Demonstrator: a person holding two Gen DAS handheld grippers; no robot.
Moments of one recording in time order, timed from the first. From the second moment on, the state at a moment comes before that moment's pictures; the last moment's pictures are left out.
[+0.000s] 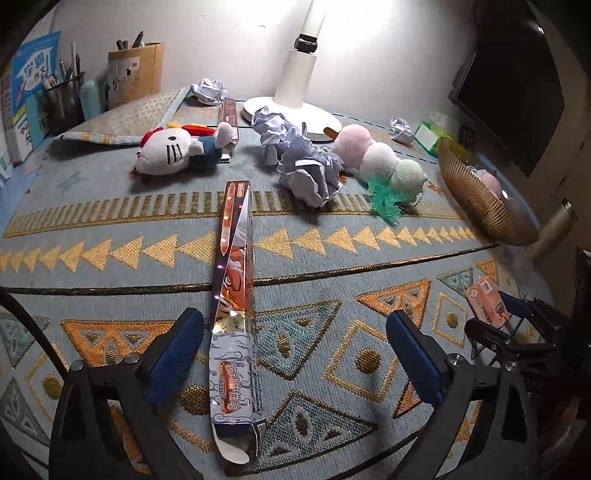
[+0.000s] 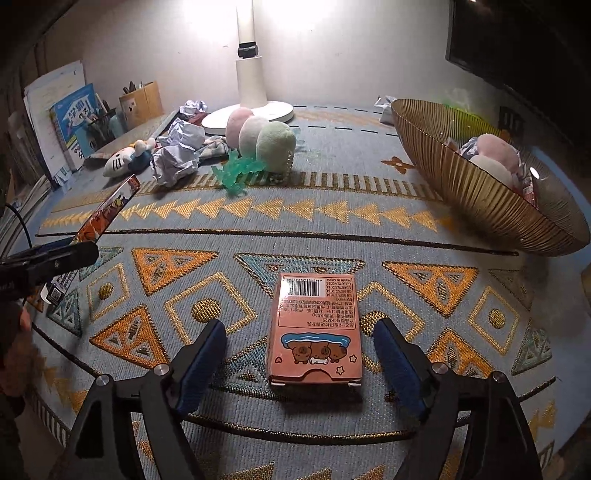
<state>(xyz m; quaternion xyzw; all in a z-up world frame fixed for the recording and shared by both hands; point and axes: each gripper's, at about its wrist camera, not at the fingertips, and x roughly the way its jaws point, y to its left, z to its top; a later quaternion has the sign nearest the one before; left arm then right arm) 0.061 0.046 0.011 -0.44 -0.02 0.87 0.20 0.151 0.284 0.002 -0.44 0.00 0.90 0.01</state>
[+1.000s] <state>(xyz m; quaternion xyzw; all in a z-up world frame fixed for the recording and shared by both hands) 0.078 0.132 0.096 -0.35 0.03 0.90 0.26 0.162 0.335 0.071 -0.38 0.12 0.92 -0.01</state>
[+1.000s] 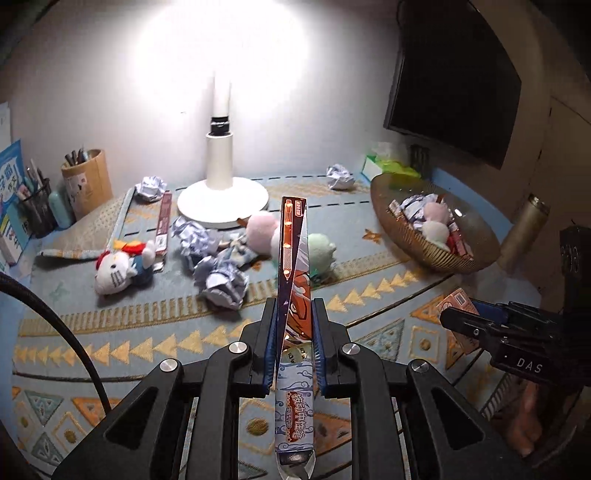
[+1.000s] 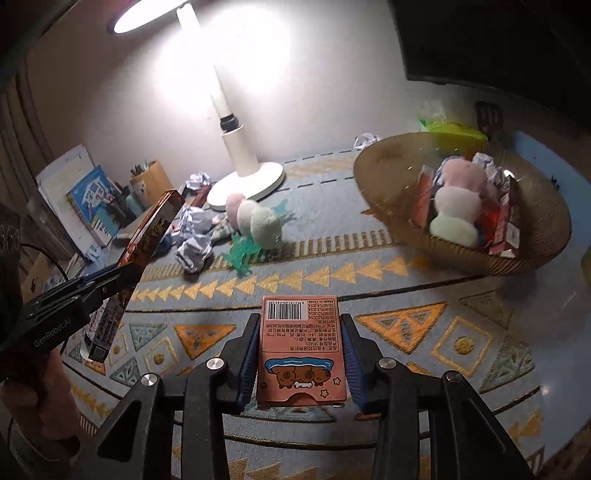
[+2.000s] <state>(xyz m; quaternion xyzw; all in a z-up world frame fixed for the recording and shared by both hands) -0.025 0.327 0.084 -0.43 -0.06 0.81 0.38 0.116 0.515 0.113 -0.34 0.15 0.91 0.16</state>
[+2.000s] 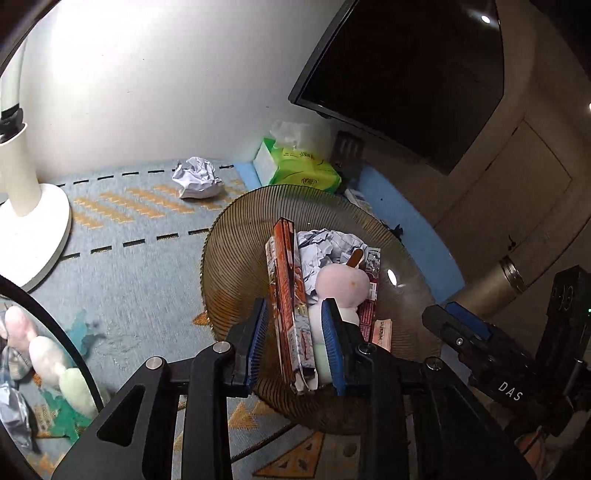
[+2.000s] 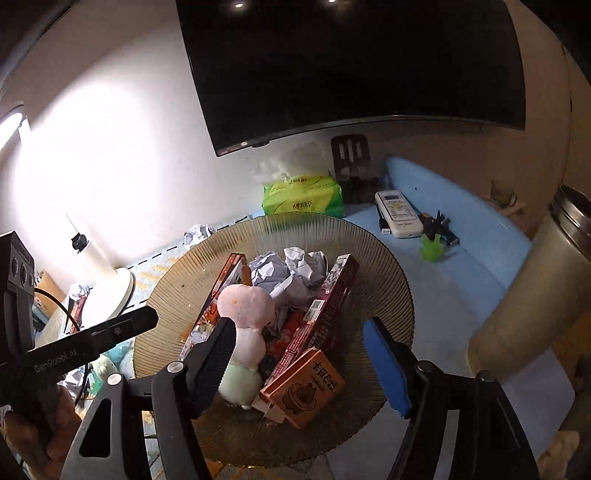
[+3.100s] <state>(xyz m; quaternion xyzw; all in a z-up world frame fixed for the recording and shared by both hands) 0.034 -0.010 0.001 -0.44 -0.02 0.90 -0.03 0.078 0.306 0.002 -0.46 0.06 0.89 0.01</state>
